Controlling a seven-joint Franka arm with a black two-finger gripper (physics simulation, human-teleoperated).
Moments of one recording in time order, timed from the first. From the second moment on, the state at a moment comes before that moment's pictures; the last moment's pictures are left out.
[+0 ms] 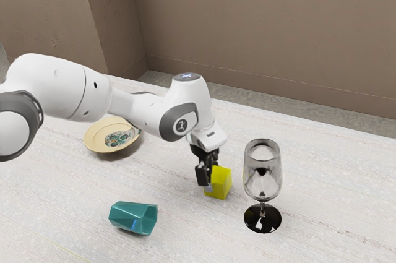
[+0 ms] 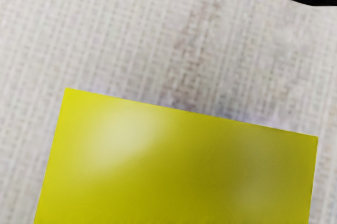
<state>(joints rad) 0.02 0.55 -0.32 -1.78 0.02 2.31 1.03</state>
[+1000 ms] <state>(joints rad) 0.09 0.43 -0.30 -1.78 0.03 2.30 1.01</state>
